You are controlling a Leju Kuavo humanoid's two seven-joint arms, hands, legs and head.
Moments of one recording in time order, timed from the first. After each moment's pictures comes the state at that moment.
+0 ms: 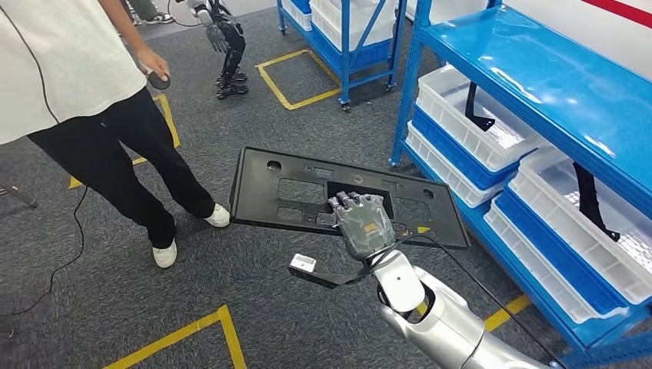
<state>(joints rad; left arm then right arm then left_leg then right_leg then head) -0.21 -0.01 -1.20 -0.23 0.63 0.37 0.06 -0.88 -0.01 1.12 -1.38 1.31 -0.19 0.40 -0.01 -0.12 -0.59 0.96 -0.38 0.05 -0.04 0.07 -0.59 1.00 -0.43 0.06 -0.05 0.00</state>
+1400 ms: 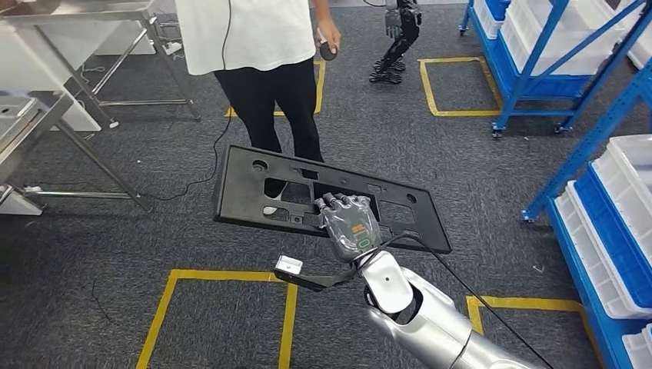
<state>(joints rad) -0.20 0.00 -1.18 -0.23 0.62 0.37 0.07 -0.89 0.06 1.14 -1.36 1.27 -0.21 0.37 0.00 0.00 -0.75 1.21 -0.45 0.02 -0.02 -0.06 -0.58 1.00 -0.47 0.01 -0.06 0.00</state>
